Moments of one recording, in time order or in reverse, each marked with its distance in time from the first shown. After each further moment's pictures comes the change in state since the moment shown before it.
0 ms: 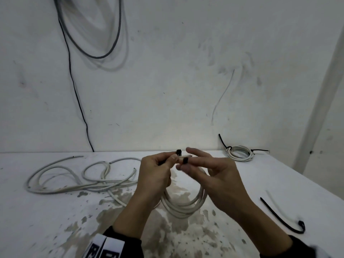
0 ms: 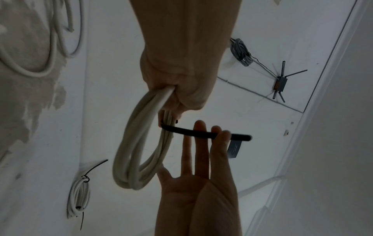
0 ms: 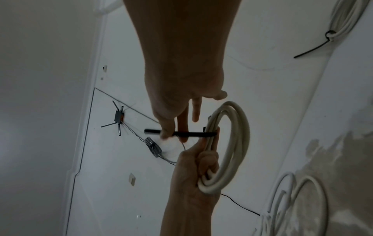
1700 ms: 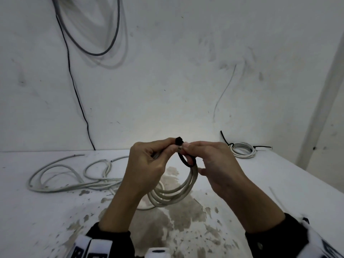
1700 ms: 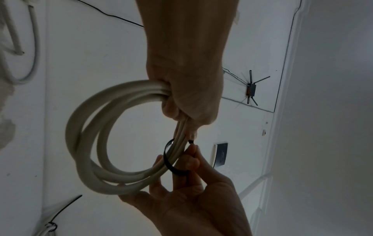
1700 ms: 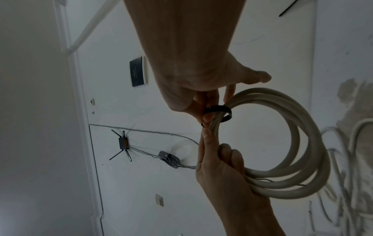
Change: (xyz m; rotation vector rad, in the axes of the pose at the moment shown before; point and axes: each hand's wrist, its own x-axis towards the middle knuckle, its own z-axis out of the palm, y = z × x) left_hand -0.008 0.031 -0.017 0.286 -0.161 0.598; right_hand 0.026 -0.023 0.011 0.158 0.136 0.477
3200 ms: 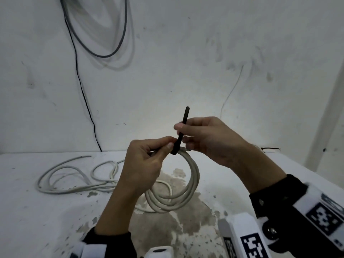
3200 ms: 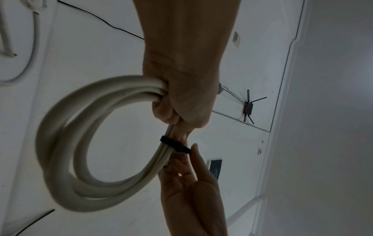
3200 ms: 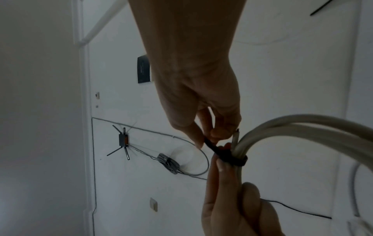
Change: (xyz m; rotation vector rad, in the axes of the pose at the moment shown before) left_hand 0.008 0.005 -0.018 -0.060 0.001 -0.114; right_hand 0.038 -0.033 0.015 -0.041 -0.237 -0.035
